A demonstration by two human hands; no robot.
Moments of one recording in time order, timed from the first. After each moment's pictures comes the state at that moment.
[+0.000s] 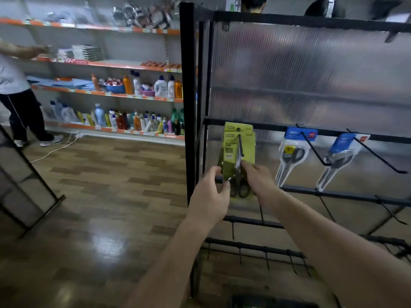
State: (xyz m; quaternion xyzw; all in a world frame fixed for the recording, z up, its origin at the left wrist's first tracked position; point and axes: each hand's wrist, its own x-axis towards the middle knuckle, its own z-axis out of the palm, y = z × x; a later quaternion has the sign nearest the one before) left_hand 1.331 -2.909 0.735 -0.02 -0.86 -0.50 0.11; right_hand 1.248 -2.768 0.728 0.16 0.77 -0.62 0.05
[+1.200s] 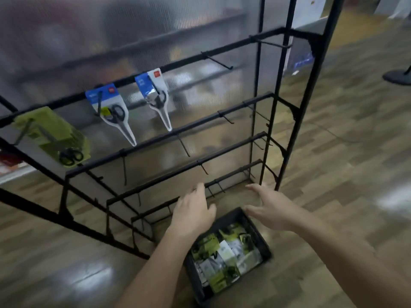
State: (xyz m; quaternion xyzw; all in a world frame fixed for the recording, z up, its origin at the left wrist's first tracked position) left_hand 1.486 -2.566 0.660 -0.20 -0.95 -0.14 -0.18; right_hand 1.575 -2.369 0.667 0.15 0.92 -0.33 0.15
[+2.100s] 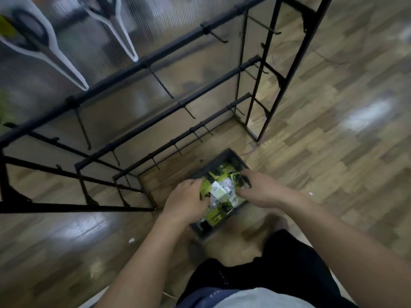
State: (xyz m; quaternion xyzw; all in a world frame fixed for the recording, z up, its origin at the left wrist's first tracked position) left_hand 1.450 -2.620 0.515 -0.28 -0.89 -0.07 -0.35; right_hand 1.549 -2.413 0.514 0.24 0.85 -0.34 0.31
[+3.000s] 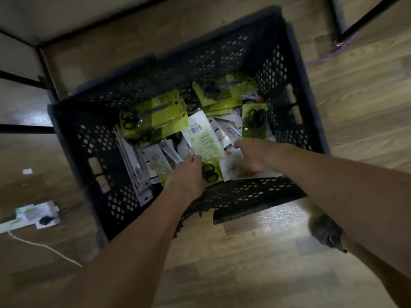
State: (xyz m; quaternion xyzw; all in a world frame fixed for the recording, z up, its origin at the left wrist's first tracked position) left_hand 1.471 -2.529 -0.165 -0.13 -0.86 -0.01 -0.49; right_hand 1.461 -2.323 -0.173 0.02 0.81 -0.17 0.56
